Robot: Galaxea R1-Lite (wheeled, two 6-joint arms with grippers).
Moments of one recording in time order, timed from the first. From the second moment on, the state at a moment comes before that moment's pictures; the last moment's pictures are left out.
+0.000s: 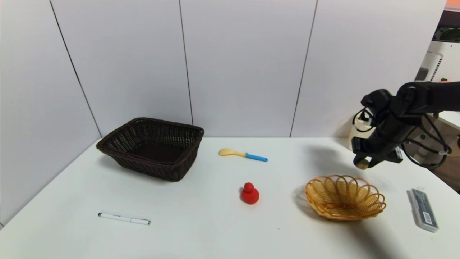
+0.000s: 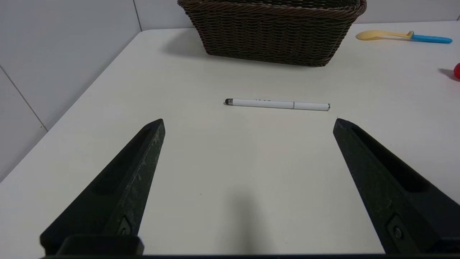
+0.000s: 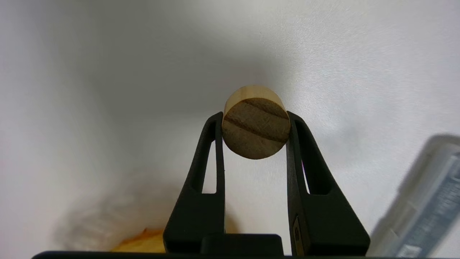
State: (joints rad) left arm 0.00 0.00 0.00 0.00 0.00 0.00; right arm -0.07 2.18 -1.78 0.83 -0.05 0.26
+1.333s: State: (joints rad) left arm 0.00 0.00 0.00 0.00 0.00 0.00; right arm 0.20 1.73 -1.28 0.81 0.10 0.12
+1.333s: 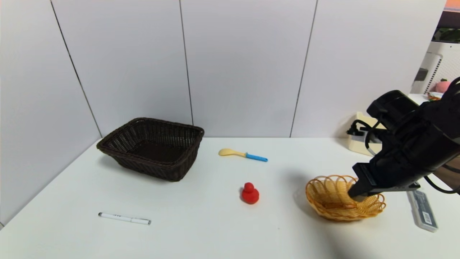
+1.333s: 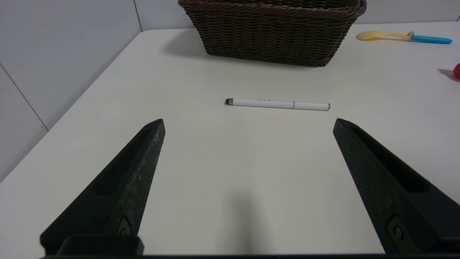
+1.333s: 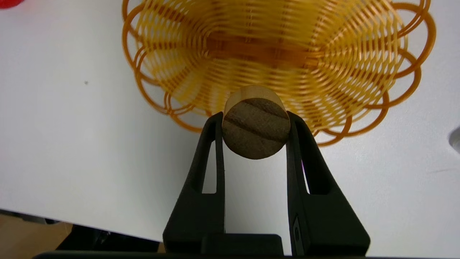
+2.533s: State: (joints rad) left arm 0.00 0.00 0.00 0.00 0.00 0.00; right arm 0.07 0.72 -0.61 0.53 0.06 0.01
